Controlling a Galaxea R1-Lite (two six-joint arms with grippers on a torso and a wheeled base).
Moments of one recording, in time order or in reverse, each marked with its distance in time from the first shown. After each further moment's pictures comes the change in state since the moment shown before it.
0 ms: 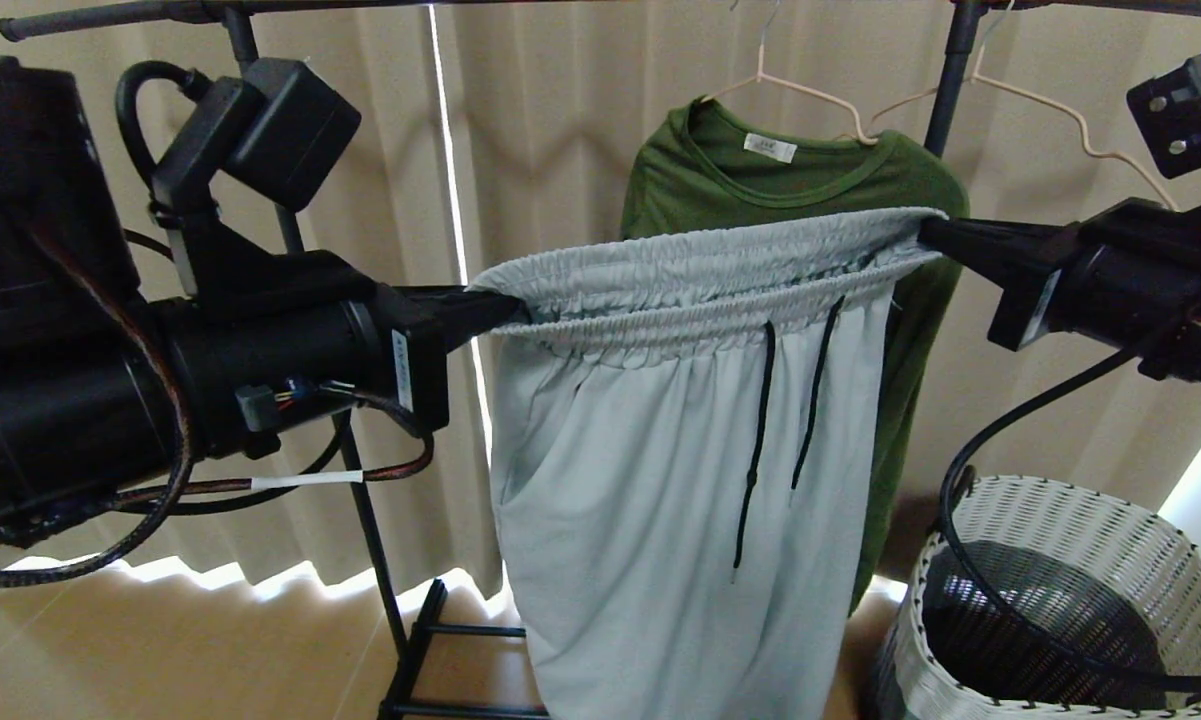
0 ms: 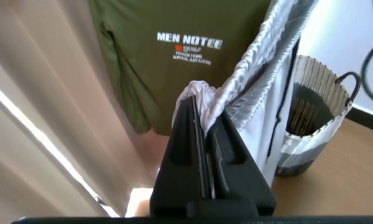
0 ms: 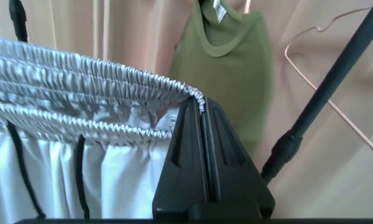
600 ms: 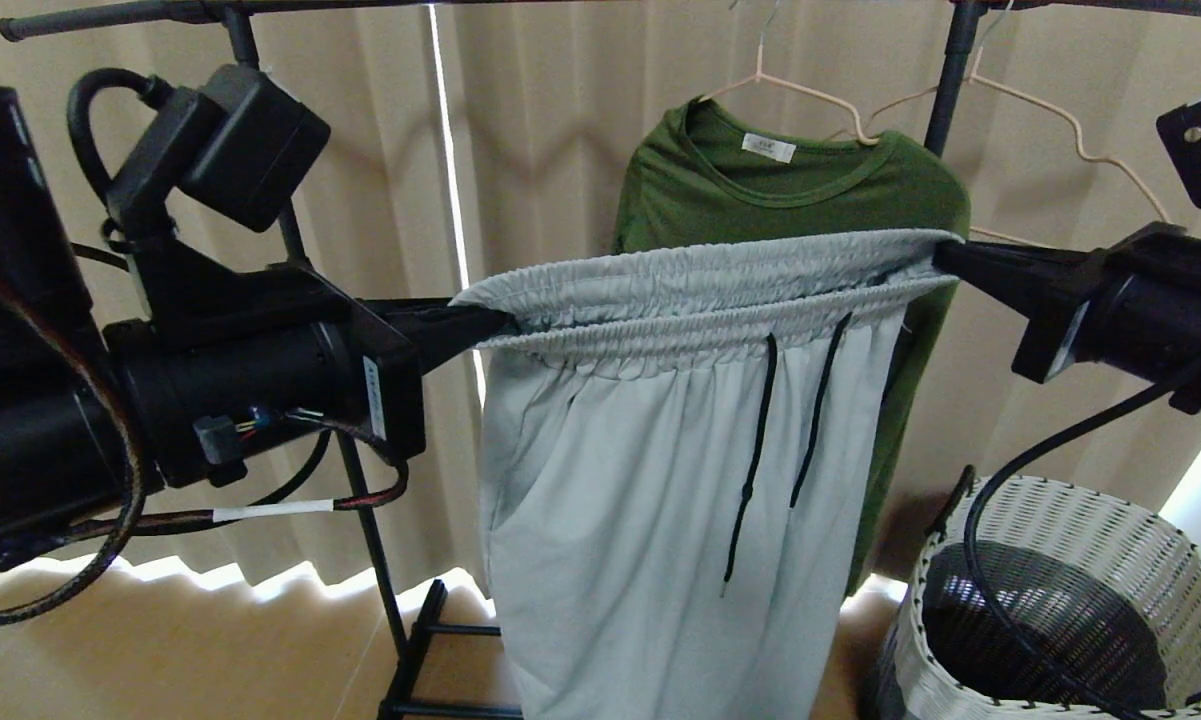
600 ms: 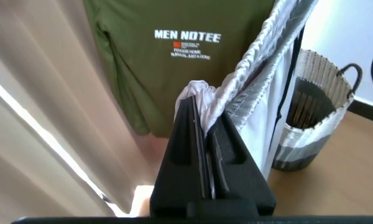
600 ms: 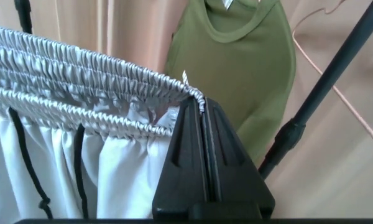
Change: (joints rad) left arm -0.008 -0.051 0.049 -0.005 -0.004 0.030; right arm 0.003 -0.056 0.071 0.009 0.000 -0.003
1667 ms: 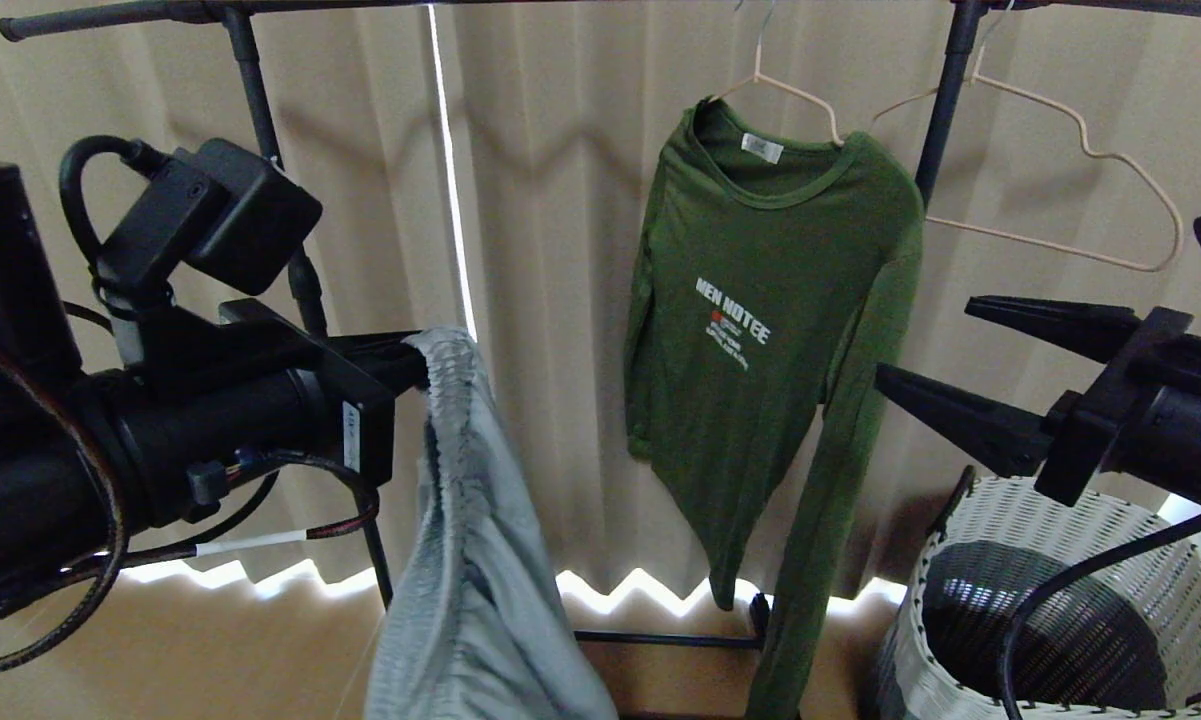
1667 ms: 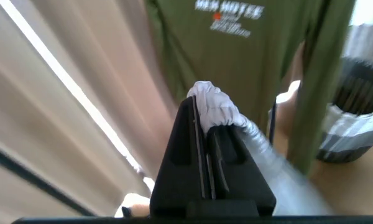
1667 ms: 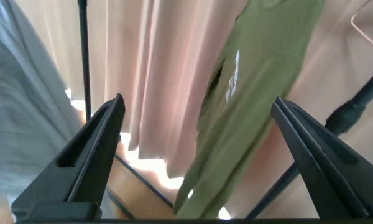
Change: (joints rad) left arm 0.030 -0.027 0.085 0.003 0.146 0.080; right arm 0.135 -0.115 0.179 -0.019 0.008 0.004
